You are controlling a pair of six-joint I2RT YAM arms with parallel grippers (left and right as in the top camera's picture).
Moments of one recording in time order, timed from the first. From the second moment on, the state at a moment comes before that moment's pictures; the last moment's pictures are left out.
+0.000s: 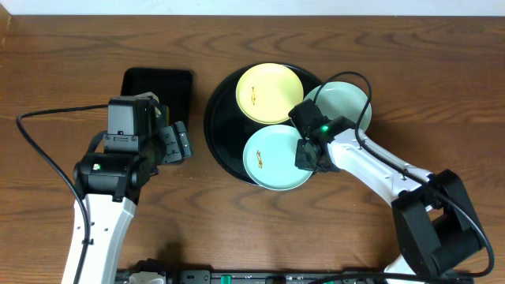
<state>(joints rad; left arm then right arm) -0.08 1.13 1.08 -0.94 0.02 -0.33 0.54 1.78 1.10 -0.77 0.09 0.70</state>
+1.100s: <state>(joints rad) -0.08 1.23 1.08 -0.84 -0.12 -0.32 0.54 1.62 1.25 -0.77 0.17 0.56</state>
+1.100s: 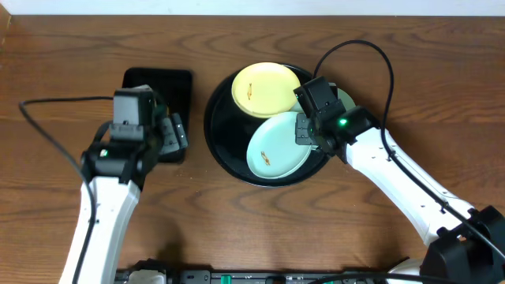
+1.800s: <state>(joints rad) -0.04 1.41 1.08 -0.75 -0.13 -0.32 0.55 1.62 1.23 -0.72 0.13 0.52</state>
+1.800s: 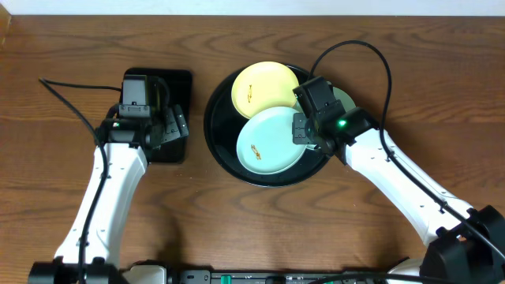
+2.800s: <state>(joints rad) 0.07 1.87 1.08 -0.42 -0.14 -0.22 0.62 1.62 1.18 -0.68 0.16 0.44</state>
